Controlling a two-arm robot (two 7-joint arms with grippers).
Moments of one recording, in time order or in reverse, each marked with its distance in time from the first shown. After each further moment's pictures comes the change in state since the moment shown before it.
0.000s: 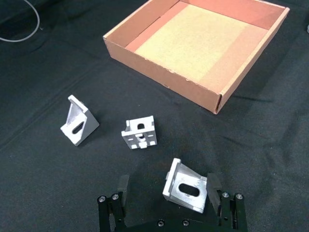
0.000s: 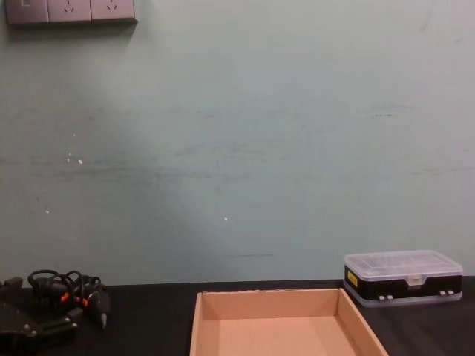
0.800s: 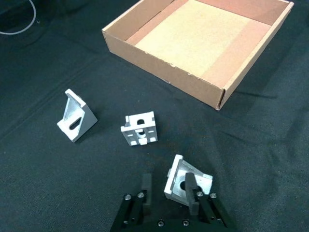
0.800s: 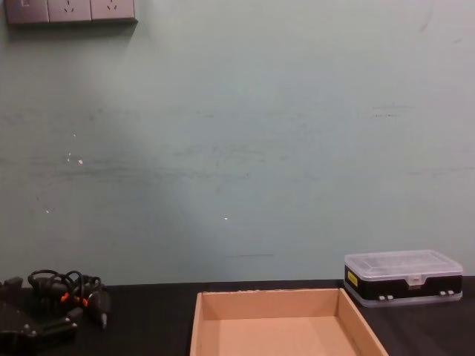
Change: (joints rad) left arm 0.000 0.000 0.000 0.000 0.000 0.000 0.000; right arm -0.017 -0.028 0.006 0.014 -0.051 -0.011 0.014
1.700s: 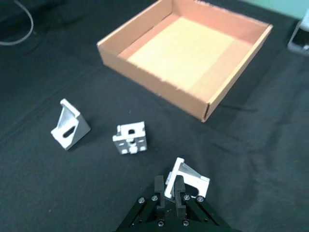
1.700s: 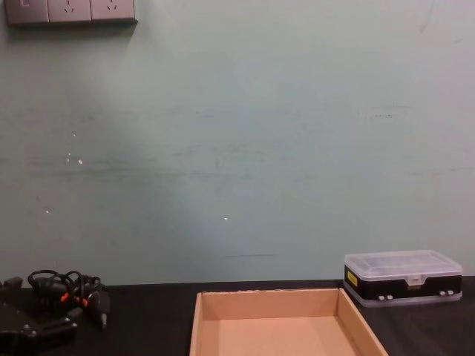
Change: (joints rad) left arm 0.000 0.000 0.000 0.000 0.000 0.000 0.000; right arm -0.026 -0.009 0.048 -0.025 -0.047 -0.020 0.010
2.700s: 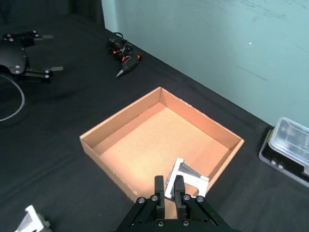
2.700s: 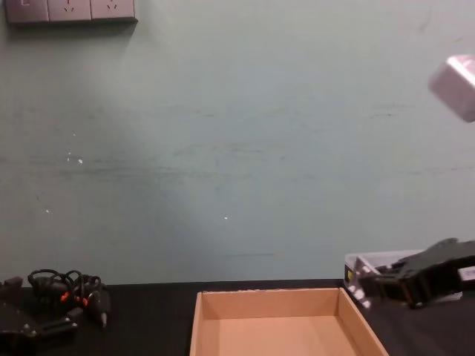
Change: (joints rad) left arm 0.000 0.000 0.000 0.000 0.000 0.000 0.000; right arm 0.355 -0.139 -0.111 0.187 -0.104 -0.074 0.076
